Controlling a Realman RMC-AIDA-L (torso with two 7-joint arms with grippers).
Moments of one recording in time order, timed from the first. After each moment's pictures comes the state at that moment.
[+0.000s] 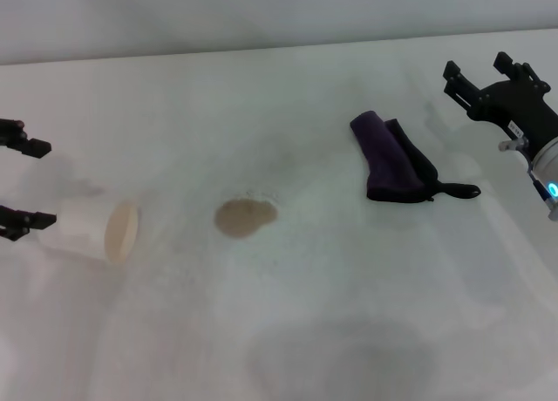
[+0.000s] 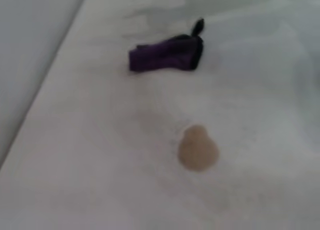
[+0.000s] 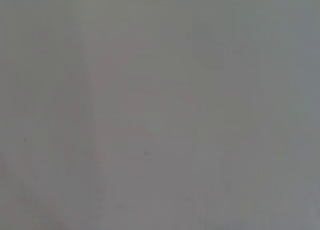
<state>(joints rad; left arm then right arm) -1.15 -2.08 2.85 -1.20 0.28 1.97 -0.77 0.54 2.03 -0.59 0.09 2.20 1.09 -2.74</state>
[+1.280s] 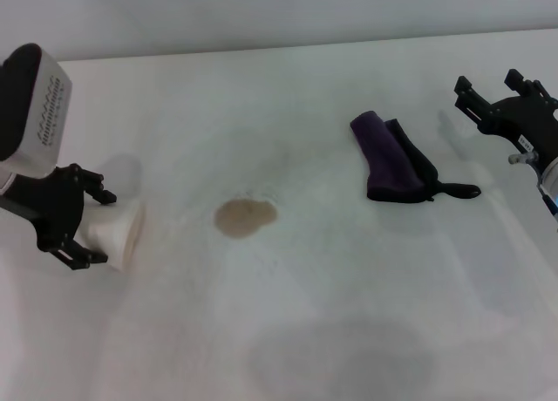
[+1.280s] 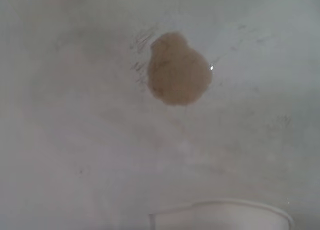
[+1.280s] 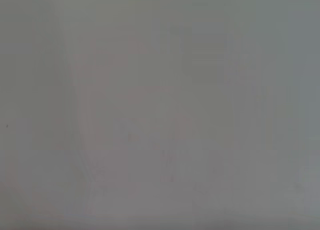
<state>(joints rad) -1.18 -2.08 2.85 -0.59 0.55 1.33 -0.83 0.51 2.02 -0.59 0.09 2.20 1.08 -2.73</state>
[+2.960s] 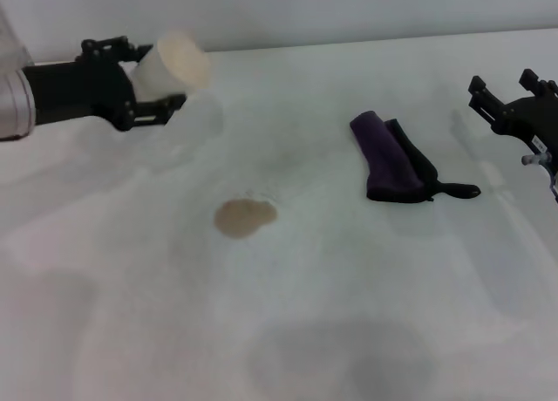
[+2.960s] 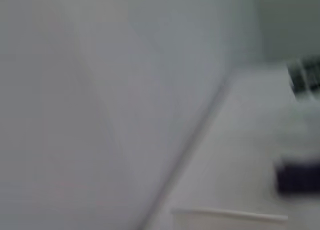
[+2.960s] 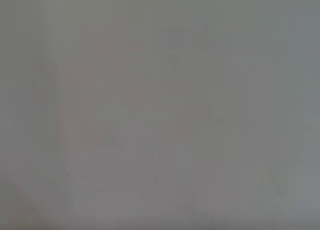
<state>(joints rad) -1.01 -2.08 2.85 -0.53 -0.29 1.34 -0.81 0.49 2.02 -0.58 0.07 2.21 1.08 -2.73</state>
